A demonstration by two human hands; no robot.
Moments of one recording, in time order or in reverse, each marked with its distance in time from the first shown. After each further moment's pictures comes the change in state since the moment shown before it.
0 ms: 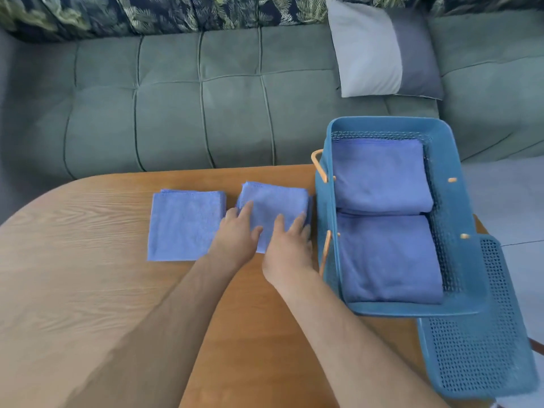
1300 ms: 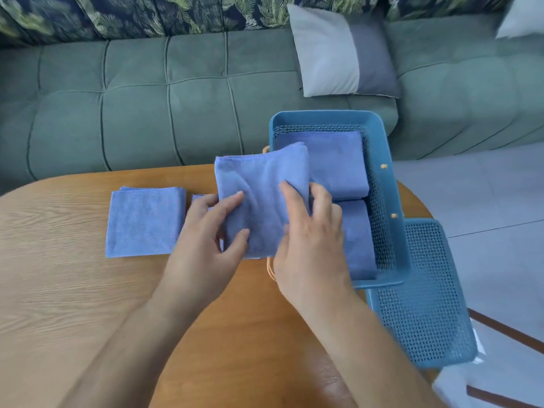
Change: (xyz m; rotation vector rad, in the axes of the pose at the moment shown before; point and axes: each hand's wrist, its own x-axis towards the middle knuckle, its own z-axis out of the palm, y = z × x) left_hand -0.124 0.098 -0.043 -0.384 0.275 0.255; right_hand -0.109 0.079 -0.078 0.148 0.599 -0.210
